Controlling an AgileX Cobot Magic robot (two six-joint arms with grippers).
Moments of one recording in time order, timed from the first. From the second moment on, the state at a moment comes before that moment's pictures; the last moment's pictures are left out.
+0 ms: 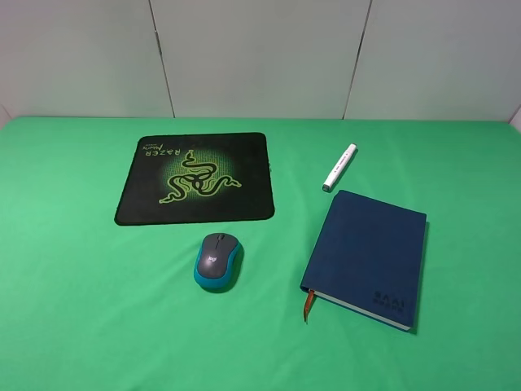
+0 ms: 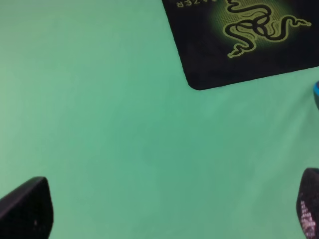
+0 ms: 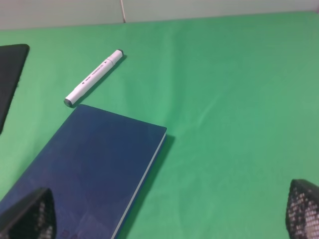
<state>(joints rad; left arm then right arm) -0.02 0.00 -0.50 -0.01 1.06 0.11 0.03 0.00 -0.50 0.02 1.02 0.06</state>
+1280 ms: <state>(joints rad) -0.23 1.09 -0.83 -0.11 0.97 0.03 0.03 0.00 -0.50 0.02 1.02 0.06</state>
